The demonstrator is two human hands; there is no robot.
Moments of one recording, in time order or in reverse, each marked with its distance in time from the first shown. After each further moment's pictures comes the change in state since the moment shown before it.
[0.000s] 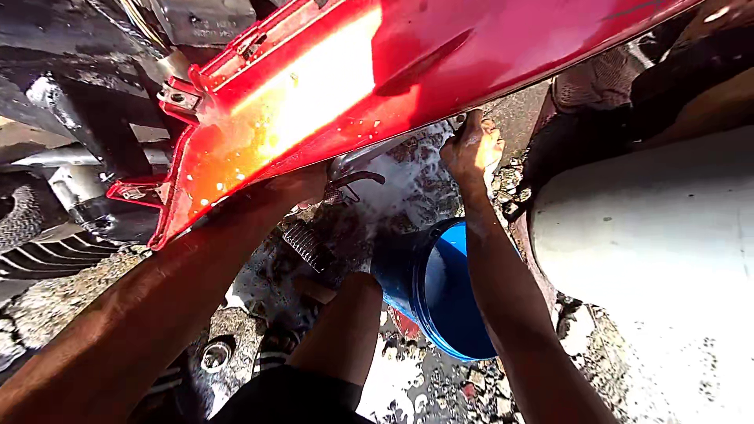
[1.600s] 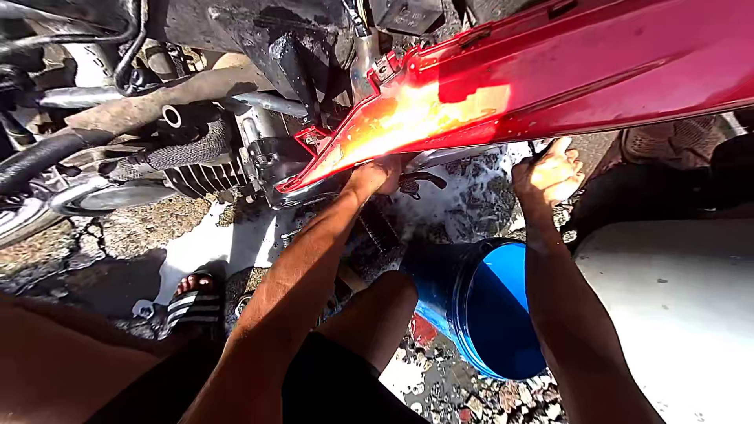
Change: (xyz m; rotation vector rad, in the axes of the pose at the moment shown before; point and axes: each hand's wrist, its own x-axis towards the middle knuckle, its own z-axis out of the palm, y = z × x) left_hand 0.009 -0.026 0.042 -0.381 0.140 0.107; right_hand -0.008 -0.004 0.003 -0.161 0.062 0.080
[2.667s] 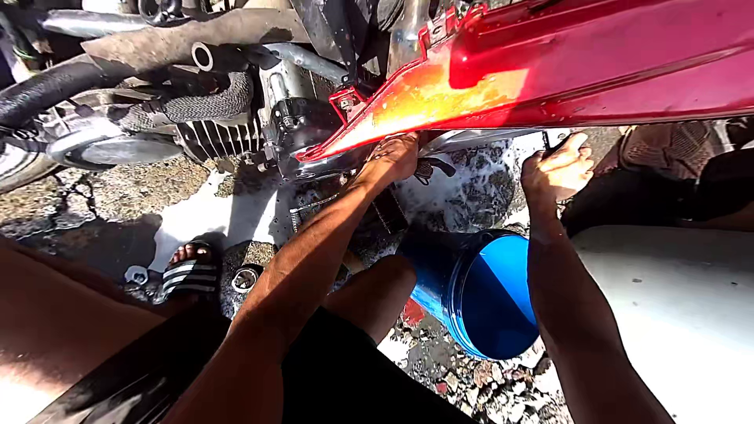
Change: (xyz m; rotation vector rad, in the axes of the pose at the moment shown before) left_hand -0.030 0.010 -0.014 -0.199 0.102 0.051; right_hand 0.000 -0.002 0.002 -0.045 0.017 0.011
